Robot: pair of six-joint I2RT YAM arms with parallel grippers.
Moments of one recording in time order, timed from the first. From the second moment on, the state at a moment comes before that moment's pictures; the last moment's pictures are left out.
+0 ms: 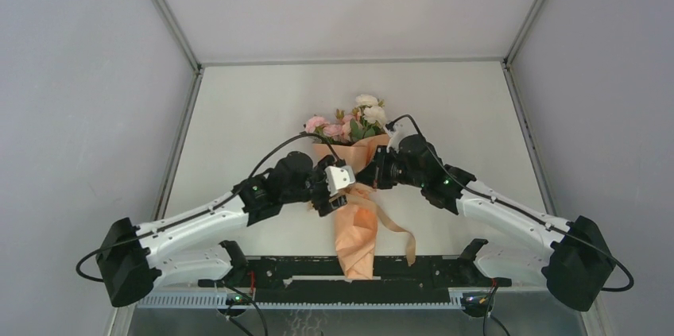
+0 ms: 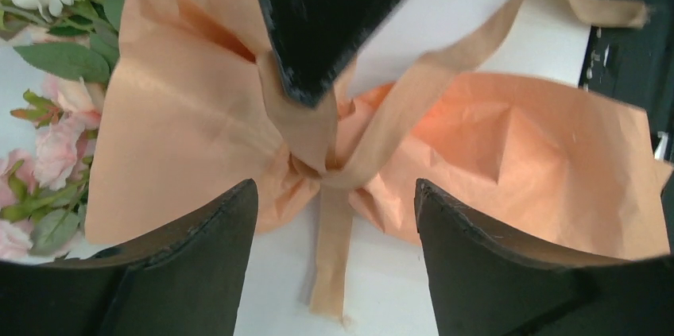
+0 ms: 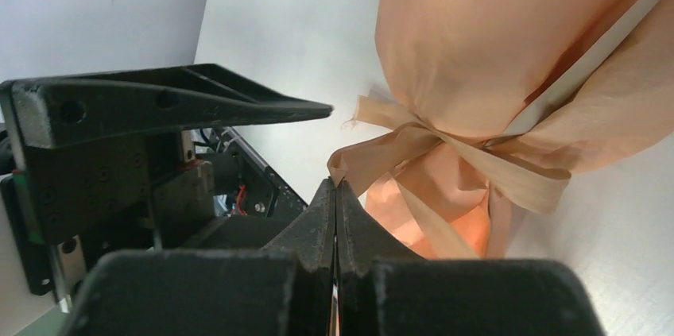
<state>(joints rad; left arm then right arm) -0.93 1.05 0.70 -0.21 0.20 0.35 0.76 1.11 0.71 -0.11 -0.24 0.78</state>
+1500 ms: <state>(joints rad) -0.76 1.24 0.47 0.47 0.34 -0.07 0.61 1.52 0.92 -0.29 -0.39 0.28</state>
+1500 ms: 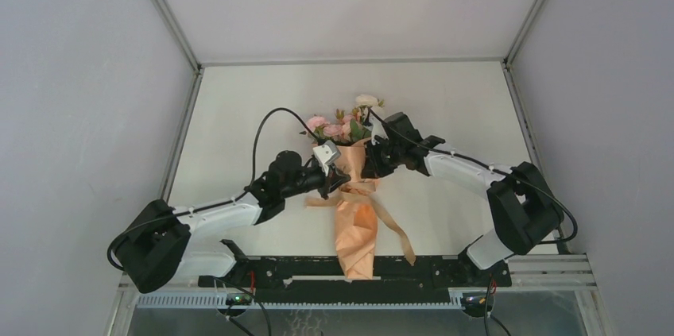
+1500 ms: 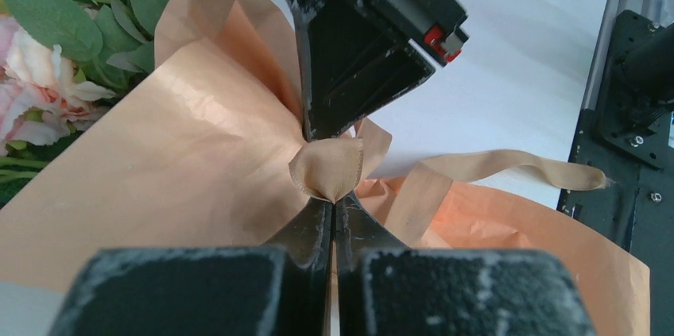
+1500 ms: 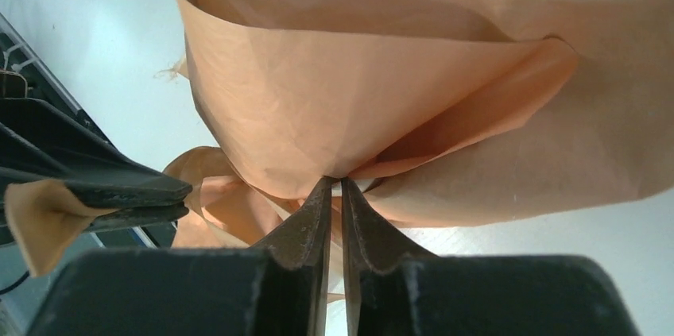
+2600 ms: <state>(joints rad) -0.75 1.26 0.47 0.51 0.35 -0.07 0.60 1.62 0.93 -0.30 -0.74 0.17</state>
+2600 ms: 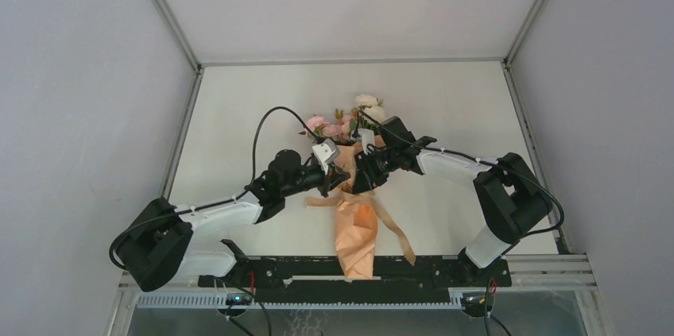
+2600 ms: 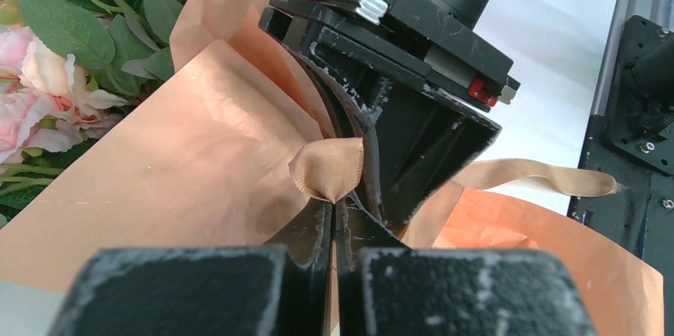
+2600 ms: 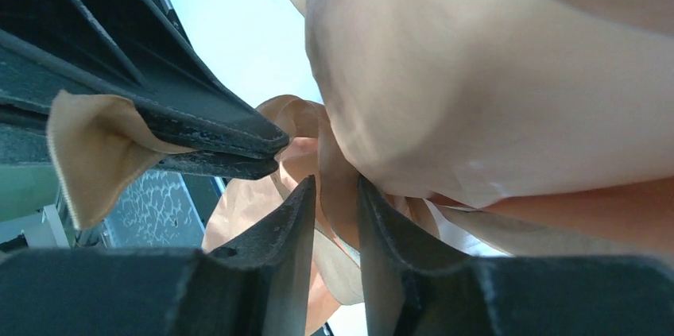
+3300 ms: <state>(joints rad) -0.75 1.29 0.47 0.53 0.33 -0.01 0.61 1.40 0.87 -0.28 -0.70 0.24</state>
